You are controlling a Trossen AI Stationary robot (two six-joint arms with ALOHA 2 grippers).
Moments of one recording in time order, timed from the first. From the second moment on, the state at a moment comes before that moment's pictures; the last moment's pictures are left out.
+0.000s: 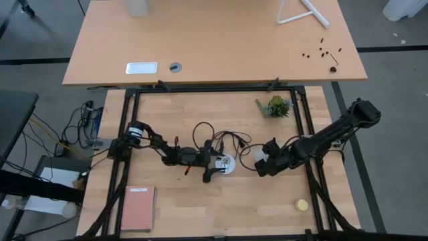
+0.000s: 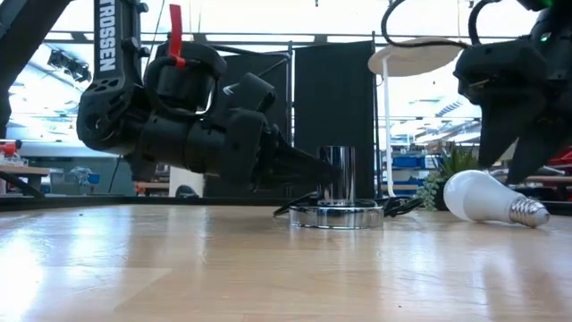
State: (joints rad) left arm -0.13 2.14 0.70 1.30 -0.11 0.02; right arm 0.44 1.27 0.67 -0.66 0.29 1.50
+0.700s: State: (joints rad) left arm -0.13 1.80 0.60 0.86 -0.14 0.02; right arm 0.48 1.19 0.71 -0.72 0.36 1.44
